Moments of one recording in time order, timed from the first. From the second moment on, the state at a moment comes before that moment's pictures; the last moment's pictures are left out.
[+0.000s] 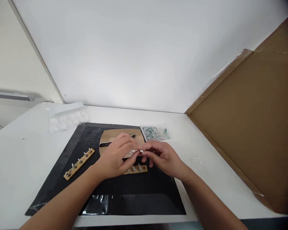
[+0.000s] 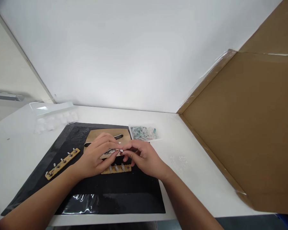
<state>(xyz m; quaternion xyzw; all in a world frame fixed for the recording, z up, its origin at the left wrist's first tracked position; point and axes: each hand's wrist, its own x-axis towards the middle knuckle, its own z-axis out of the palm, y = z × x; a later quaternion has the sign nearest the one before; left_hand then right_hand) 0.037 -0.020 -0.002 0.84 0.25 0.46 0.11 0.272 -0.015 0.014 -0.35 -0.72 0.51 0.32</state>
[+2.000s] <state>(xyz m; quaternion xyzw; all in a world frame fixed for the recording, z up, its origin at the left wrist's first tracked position) 0.035 -0.021 0.006 0.84 0.35 0.41 0.02 0.269 -0.006 0.001 -0.33 -0.78 0.39 0.38</state>
